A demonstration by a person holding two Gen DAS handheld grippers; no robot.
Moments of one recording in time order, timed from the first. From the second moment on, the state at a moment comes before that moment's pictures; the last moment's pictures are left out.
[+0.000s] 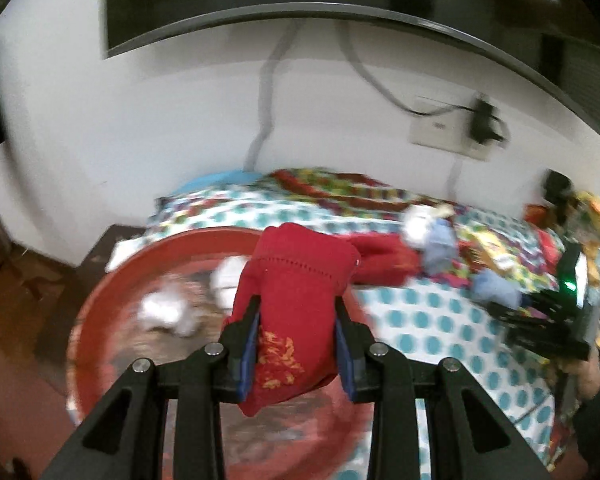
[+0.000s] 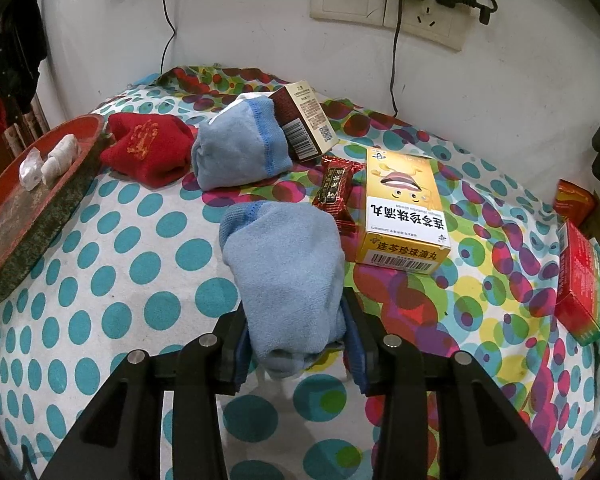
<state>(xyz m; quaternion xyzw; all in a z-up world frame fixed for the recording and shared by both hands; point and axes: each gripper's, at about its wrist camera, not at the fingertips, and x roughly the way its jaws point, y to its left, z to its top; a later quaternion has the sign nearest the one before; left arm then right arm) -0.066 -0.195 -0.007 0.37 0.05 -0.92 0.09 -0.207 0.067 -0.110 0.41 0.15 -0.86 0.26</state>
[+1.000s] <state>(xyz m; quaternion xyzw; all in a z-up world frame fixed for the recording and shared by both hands) -0.078 -0.360 -0.082 0.46 0.10 -0.85 0.23 -0.209 0.069 -0.111 0.41 0.15 -0.86 0.26</state>
